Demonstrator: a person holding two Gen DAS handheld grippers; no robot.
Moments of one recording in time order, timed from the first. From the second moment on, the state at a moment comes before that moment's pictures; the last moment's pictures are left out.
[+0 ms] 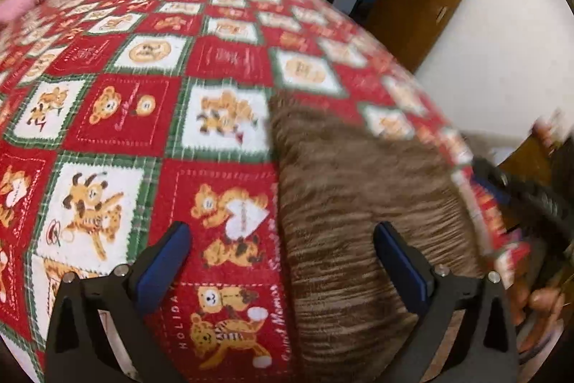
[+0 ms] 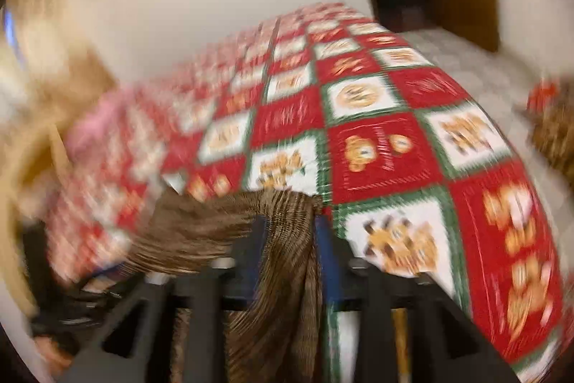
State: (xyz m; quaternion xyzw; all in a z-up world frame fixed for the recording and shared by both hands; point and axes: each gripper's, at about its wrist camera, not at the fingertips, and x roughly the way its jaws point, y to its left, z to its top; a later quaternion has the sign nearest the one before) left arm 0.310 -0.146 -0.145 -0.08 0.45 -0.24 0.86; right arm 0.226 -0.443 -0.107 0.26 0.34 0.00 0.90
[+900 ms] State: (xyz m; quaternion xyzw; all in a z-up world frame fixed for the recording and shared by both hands) left arm 0.324 -0.190 -0.163 -0.03 0.45 -0.28 0.85; right arm 0.269 -0.362 -0.143 0.06 0.42 0.07 0.90
